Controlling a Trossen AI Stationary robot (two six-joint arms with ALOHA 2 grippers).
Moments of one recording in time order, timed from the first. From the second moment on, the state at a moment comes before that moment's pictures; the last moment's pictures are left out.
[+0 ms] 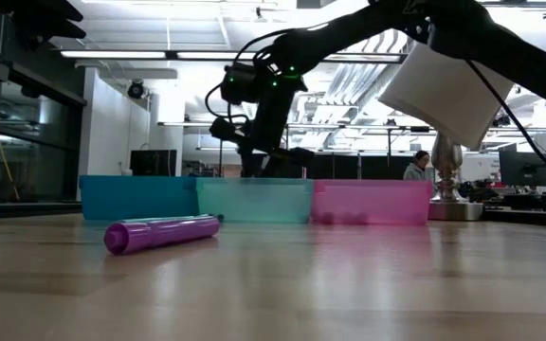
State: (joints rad) left arm 0.27 0.28 0.83 -0.92 0.00 -0.35; right arm -0.36 2.40 2.16 -0.95 0.01 1.01
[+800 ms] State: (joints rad) left arm 0.27 0.28 0.83 -0.95 0.00 -0.35; right arm -0.31 2.30 2.18 -0.97 -0.08 0.96
